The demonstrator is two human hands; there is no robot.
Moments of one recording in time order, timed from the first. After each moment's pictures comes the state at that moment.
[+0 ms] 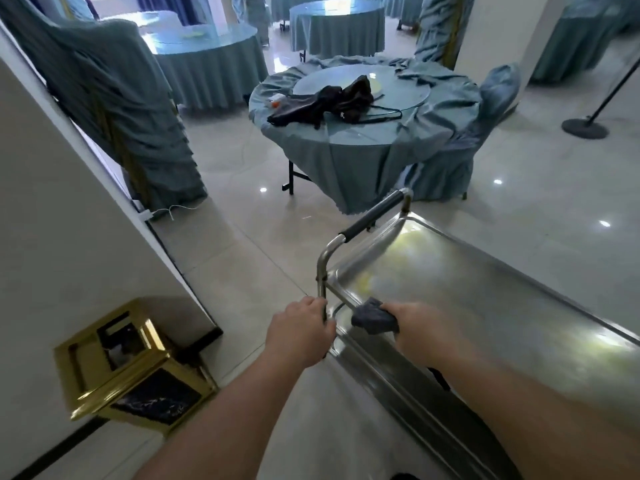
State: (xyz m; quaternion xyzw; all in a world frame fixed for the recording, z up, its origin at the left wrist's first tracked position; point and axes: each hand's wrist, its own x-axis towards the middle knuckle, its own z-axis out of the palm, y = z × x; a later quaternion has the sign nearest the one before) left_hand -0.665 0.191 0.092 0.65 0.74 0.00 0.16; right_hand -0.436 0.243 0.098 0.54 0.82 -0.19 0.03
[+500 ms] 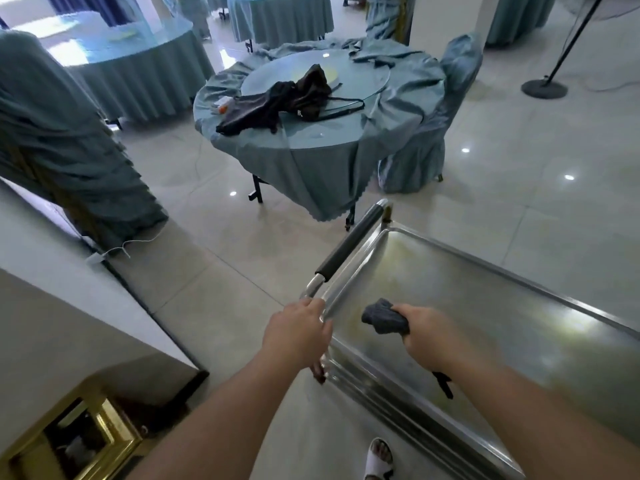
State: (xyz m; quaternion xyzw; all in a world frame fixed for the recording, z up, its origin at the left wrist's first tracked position) left_hand -0.678 0.375 0.066 0.72 0.68 -0.04 0.16; right_hand -0.423 0.383 0.060 0.64 0.73 -0.26 -0.01
